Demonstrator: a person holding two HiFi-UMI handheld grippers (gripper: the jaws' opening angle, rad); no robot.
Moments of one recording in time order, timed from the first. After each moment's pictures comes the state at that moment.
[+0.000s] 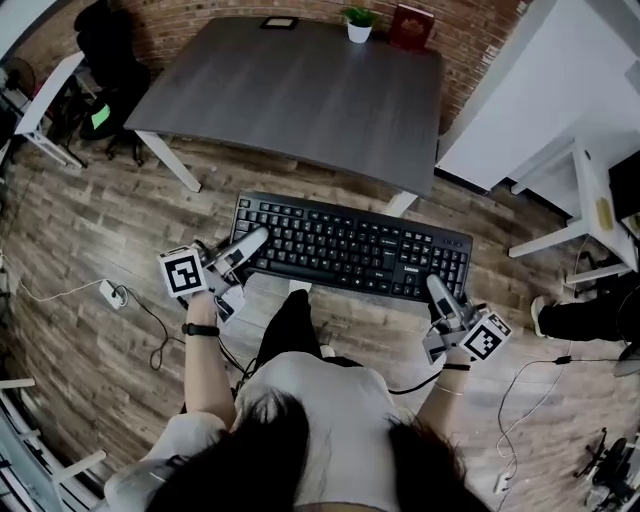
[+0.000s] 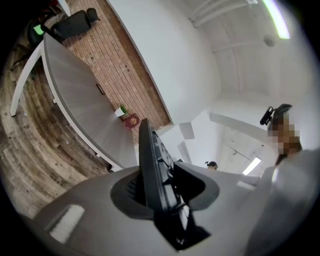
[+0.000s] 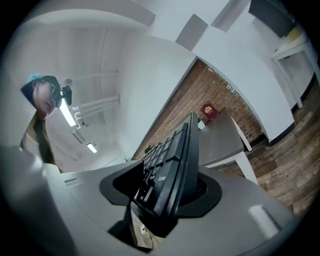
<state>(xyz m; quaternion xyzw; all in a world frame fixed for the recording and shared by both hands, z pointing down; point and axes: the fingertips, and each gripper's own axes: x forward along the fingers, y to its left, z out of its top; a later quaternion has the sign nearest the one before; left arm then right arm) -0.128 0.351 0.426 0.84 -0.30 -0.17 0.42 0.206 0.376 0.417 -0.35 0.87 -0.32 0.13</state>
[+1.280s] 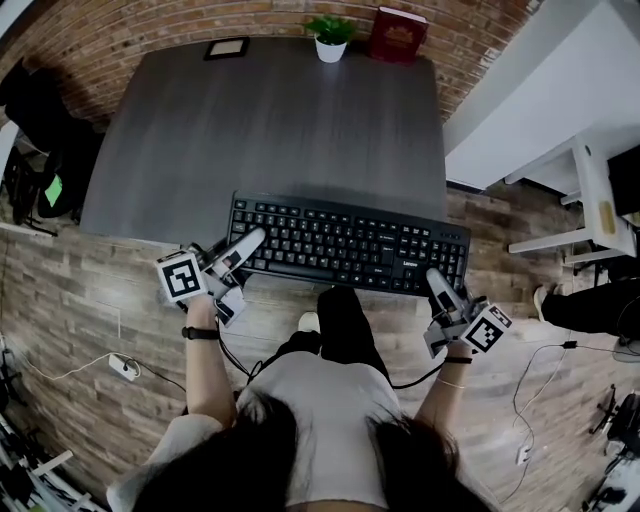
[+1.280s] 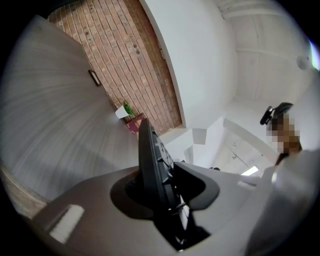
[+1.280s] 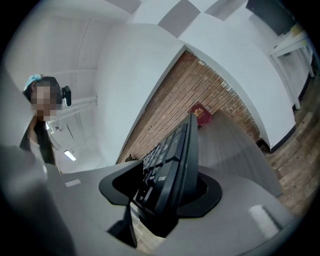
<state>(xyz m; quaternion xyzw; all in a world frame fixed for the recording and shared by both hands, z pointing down) -0.166 -0.004 0.448 0.84 -0.25 -0.13 0.47 0.163 0.069 0.432 -0.44 0.82 -0.35 0.13</state>
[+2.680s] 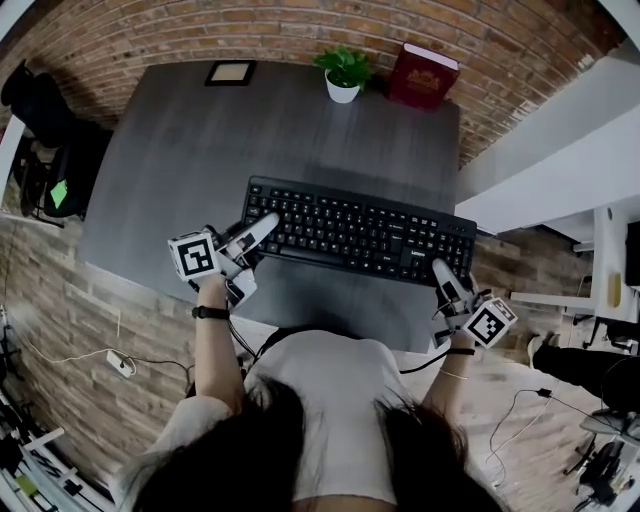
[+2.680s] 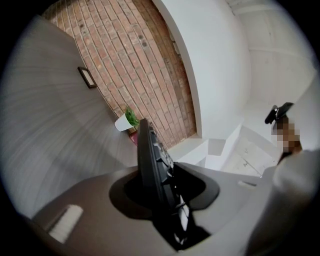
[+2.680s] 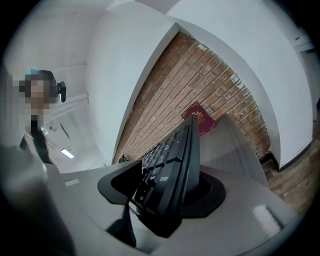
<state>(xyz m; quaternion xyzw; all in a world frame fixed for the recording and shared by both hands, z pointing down) -0.119 -0.211 0.456 0.82 -0.28 -0.14 0.48 0.213 -0.164 0.439 -0.42 0.83 -0.36 0.10</state>
